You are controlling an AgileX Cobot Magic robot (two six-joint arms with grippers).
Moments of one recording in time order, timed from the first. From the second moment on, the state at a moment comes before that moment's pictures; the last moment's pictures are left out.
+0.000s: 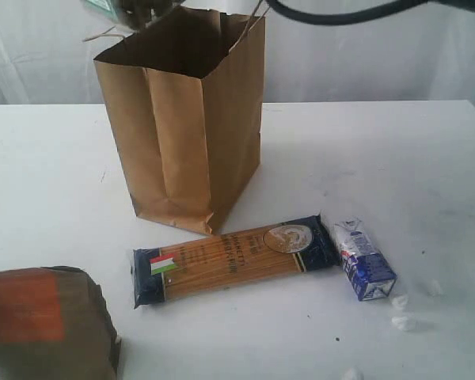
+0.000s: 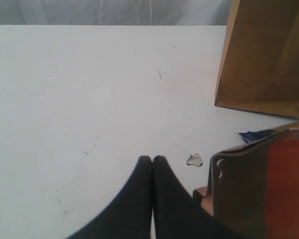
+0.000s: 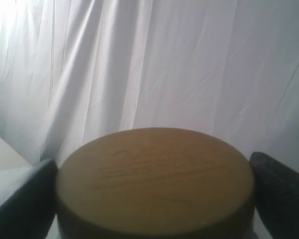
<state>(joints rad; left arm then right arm) -0.16 0.12 0.03 -0.11 0.21 0.03 0.83 1.67 -1.65 0.54 -0.17 -0.84</state>
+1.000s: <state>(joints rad) -0.16 0.12 0.03 -0.11 0.21 0.03 0.73 1.77 -1.59 0.55 -0.14 -0.83</state>
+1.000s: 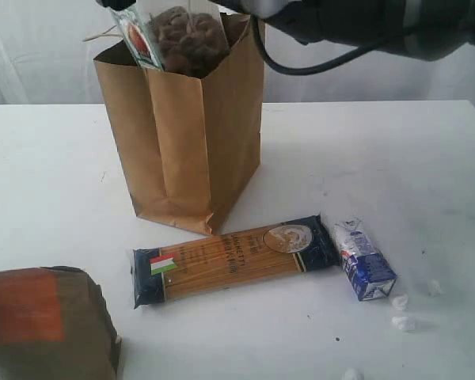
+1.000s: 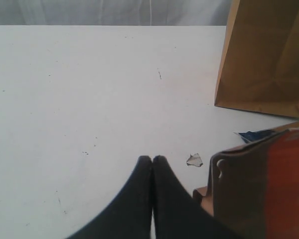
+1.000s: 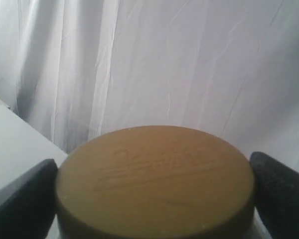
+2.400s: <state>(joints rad) -0.16 0.12 0.03 -0.11 0.21 0.03 0.67 1.88 -1.53 0.84 -0.09 -0.83</state>
